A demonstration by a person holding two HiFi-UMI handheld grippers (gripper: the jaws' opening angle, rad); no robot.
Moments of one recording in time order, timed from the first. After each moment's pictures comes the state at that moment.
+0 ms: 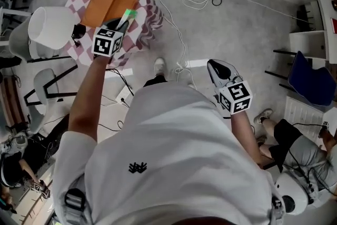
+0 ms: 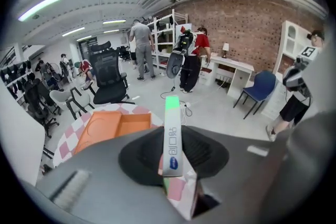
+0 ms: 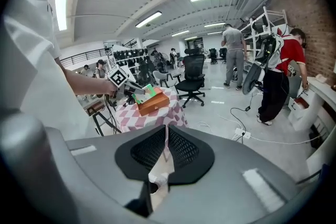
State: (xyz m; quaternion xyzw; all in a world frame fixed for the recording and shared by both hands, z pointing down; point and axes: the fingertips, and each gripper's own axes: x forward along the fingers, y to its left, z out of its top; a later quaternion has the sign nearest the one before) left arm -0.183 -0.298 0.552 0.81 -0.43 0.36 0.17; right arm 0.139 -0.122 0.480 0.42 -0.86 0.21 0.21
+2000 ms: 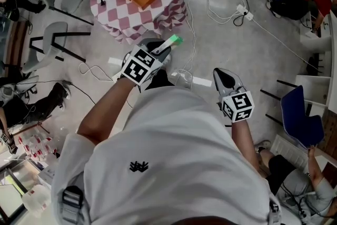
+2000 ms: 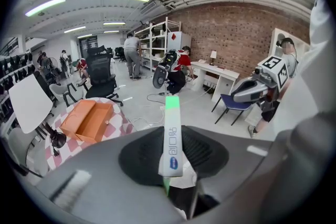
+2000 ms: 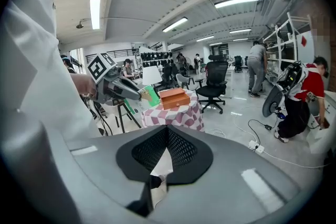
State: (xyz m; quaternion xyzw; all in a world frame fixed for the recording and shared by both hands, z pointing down) left arm -0.030 -0.055 0.487 0.83 -0.41 0.32 0.18; right arm 0.162 -0.028 0.471 0.31 -0.92 0.15 0.20
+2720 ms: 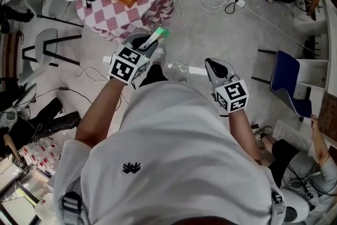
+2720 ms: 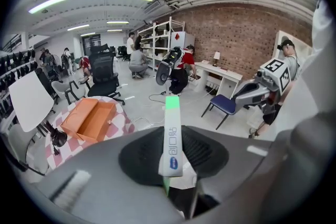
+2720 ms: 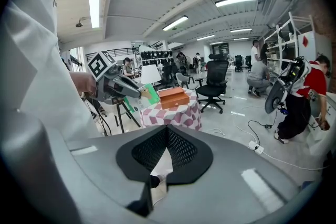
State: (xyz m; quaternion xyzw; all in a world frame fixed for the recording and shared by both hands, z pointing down) left arm -0.039 -0.072 0.488 0.82 -0.43 0.32 0.20; right arm 0.158 -0.044 0.476 0.30 -0.92 0.15 0.21
